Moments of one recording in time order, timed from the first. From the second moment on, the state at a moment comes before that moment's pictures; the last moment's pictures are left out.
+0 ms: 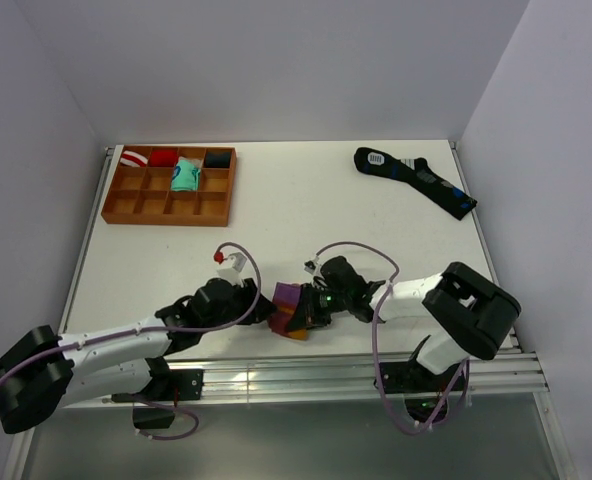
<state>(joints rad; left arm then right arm) -0.92 1.05 0.32 0.19 -0.02 -0.91 0.83 1.50 0.43 0.34 -0.53 0.94</state>
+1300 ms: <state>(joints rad) -1.08 1.21 0.07 0.85 -0.23 -0.67 0.55 1.68 0.61 -0.05 -0.87 0.92</state>
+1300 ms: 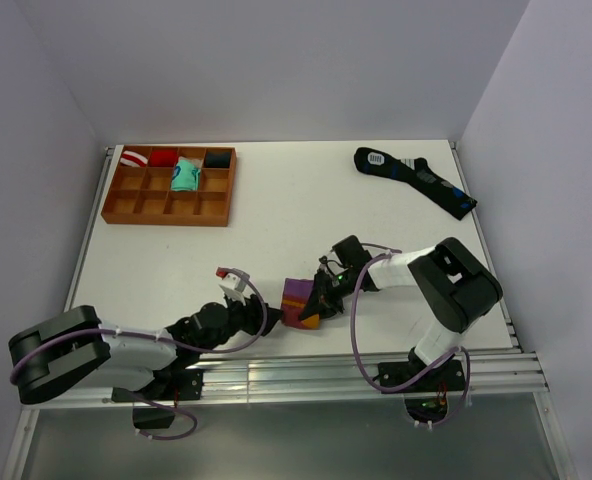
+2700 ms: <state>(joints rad) -1.12 1.52 0.30 0.83 -0.22 -0.66 0.53 1.67 0.56 0.01 -0.88 0.86</state>
